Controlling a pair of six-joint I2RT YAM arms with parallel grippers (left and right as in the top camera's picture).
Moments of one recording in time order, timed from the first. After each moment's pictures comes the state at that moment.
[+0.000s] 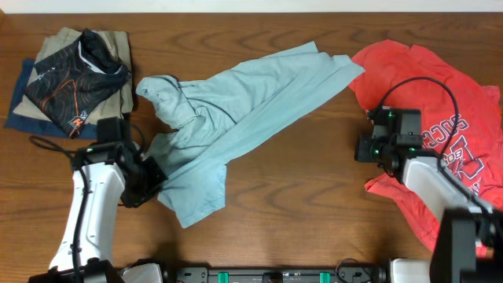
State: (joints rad) left arm 0.20 1.34 0.85 -1.05 0.17 -0.43; right arm -0.03 1.56 0.68 -0.17 -0.19 0.05
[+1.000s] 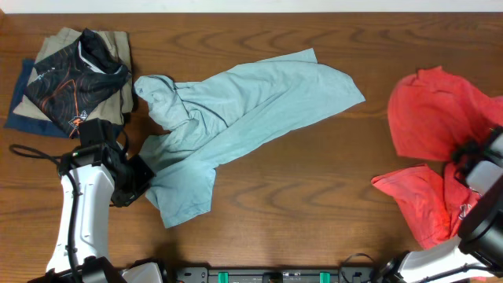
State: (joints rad) left arm 0.29 1.34 0.85 -1.00 0.15 -0.43; right arm -0.69 1.81 0.78 0.13 0.12 0.29
